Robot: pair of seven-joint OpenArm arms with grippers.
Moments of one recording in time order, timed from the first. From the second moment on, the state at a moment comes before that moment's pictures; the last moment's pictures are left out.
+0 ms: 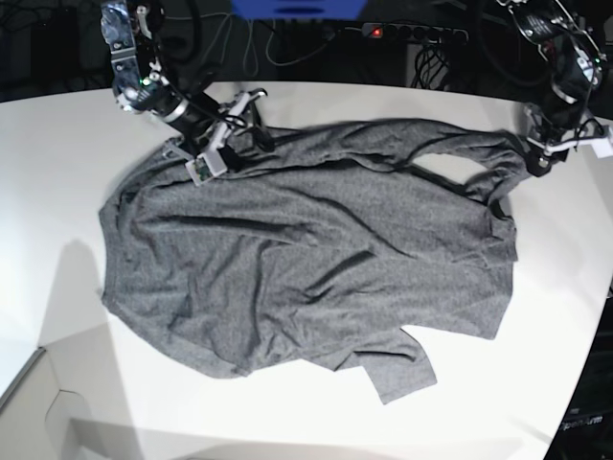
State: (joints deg) left arm 14.2 -2.5 -50.0 90.8 -51.3 -9.3 49.0; right arm -19.9 9.9 -5.0 93.4 15.7 26.9 -27.2
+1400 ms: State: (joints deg) left arm 17.0 -6.2 -39.6 88.9 -41.1 -9.9 47.0; right arm -26.3 9.7 3.7 102.8 14.7 26.2 -28.9
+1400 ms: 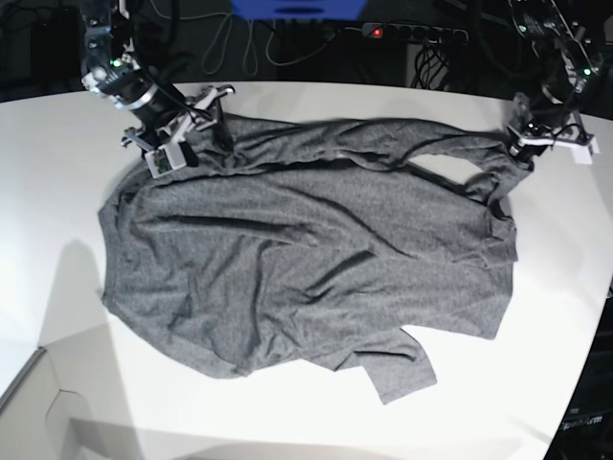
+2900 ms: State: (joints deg) left arm 17.9 -7.4 -34.2 93.7 -40.9 -9.6 48.4; right arm -26.3 9.7 3.7 102.7 14.7 26.2 -29.1
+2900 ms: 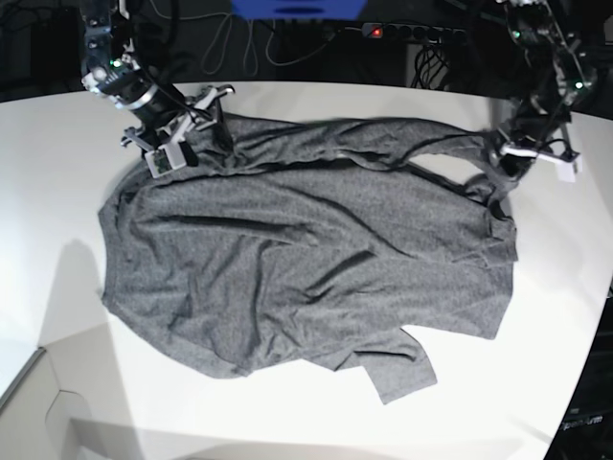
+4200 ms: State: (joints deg) left arm 31.2 -25.4 -44.6 107.6 -40.6 -29.1 69.9; right arm -25.8 9.7 2.0 101.0 14.8 26.2 -28.9
